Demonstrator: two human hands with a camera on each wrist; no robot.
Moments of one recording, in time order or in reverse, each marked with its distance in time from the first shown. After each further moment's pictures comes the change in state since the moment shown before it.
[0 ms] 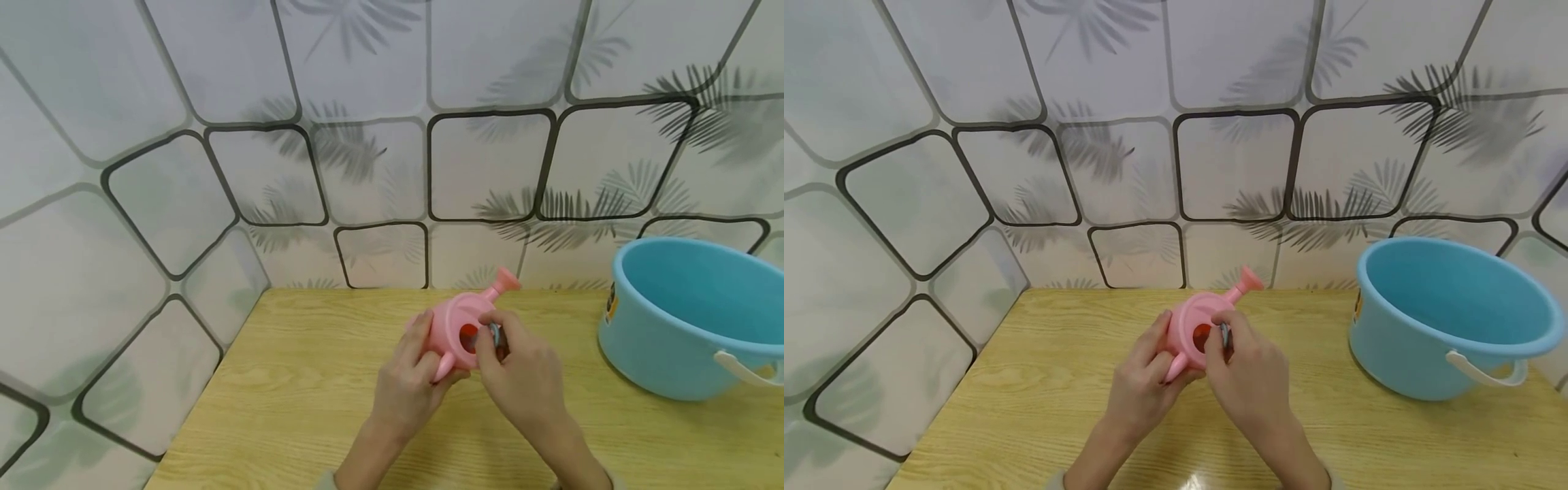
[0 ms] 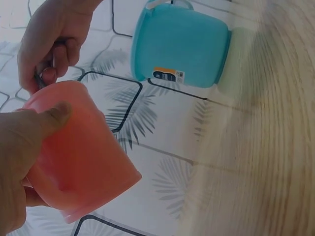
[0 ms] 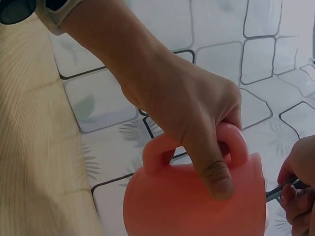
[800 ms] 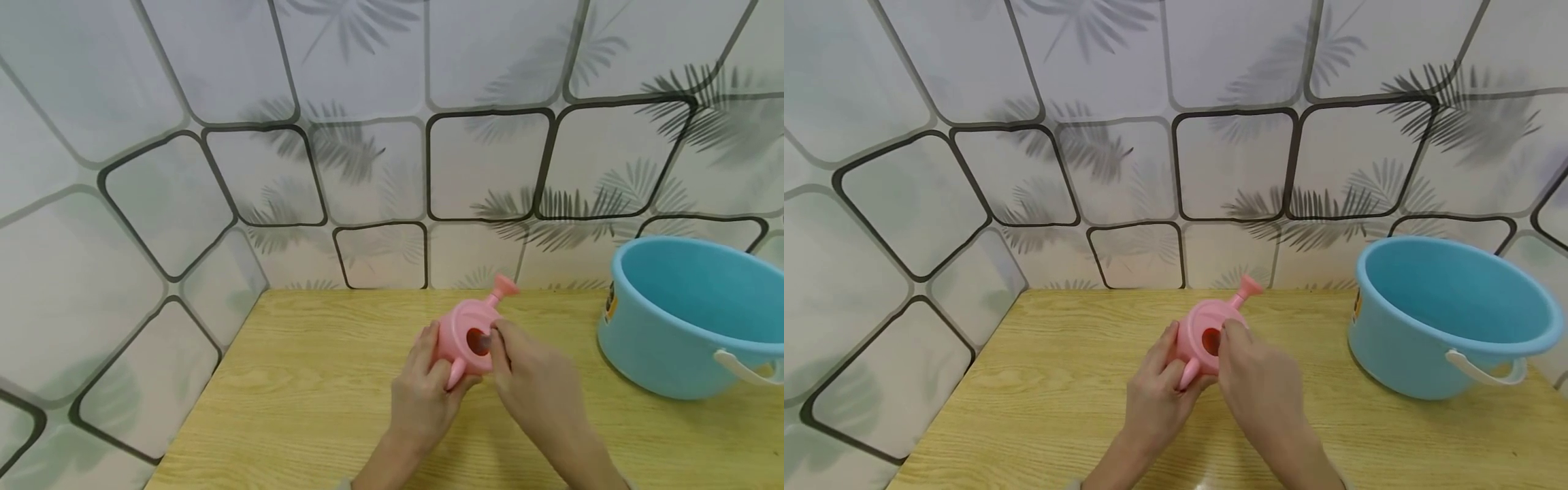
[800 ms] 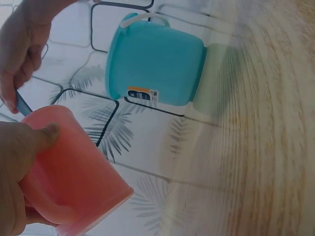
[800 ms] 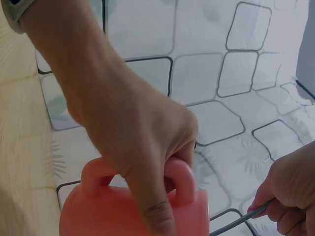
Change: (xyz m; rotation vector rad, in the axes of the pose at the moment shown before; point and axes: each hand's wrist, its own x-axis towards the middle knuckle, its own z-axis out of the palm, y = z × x) left_hand -0.013 0.023 0.018 0.060 0.024 -0.127; right_hand 0.000 -0.001 -0.015 -0.211 -0.038 -0.178
